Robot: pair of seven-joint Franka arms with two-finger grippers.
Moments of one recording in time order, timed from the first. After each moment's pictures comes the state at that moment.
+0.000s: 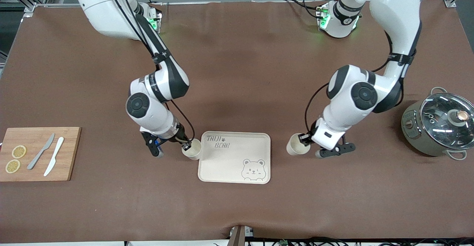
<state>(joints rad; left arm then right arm) -0.18 0.51 -0.24 -1.67 0.00 2.34 -0.62 0.47 0.62 -0.03 -1.65 0.22 2.40 1.28</state>
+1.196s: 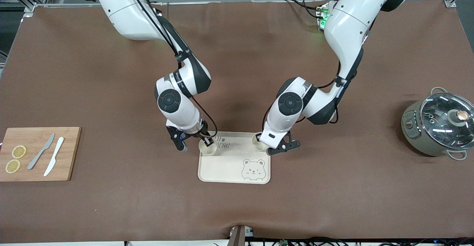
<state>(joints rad) -0.39 0.77 -0.23 -1.48 0.16 2.35 -0.93 0.57 0.69 -0.03 -1.55 0.20 2.42 1.40</state>
